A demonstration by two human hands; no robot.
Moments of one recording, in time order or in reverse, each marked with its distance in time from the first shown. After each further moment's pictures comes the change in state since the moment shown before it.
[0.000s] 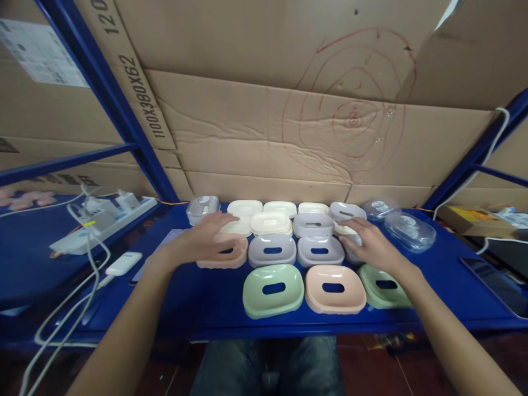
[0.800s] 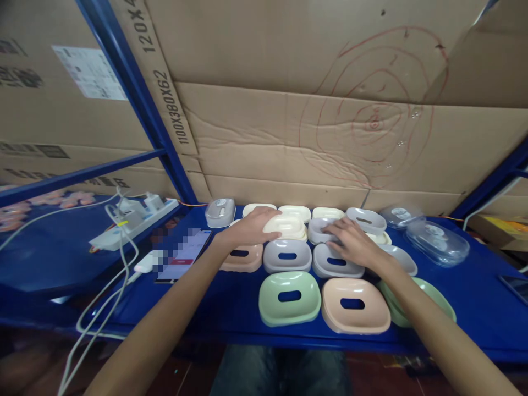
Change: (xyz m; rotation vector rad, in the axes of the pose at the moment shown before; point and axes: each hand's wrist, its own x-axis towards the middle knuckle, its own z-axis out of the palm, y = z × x) left_hand 0.056 0.024 0.037 0.163 -0.290 0.287; right_hand 0.058 -0.010 0.057 -0.175 -0.173 -0.261
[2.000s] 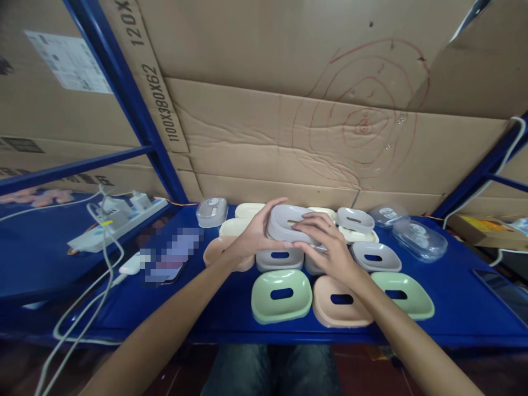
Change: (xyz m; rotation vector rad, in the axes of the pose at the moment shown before) left_hand -0.003 0.048 0.029 -0.982 0.350 0.262; right_hand 0.016 -0.100 -0.029 0.355 0.552 -0.166
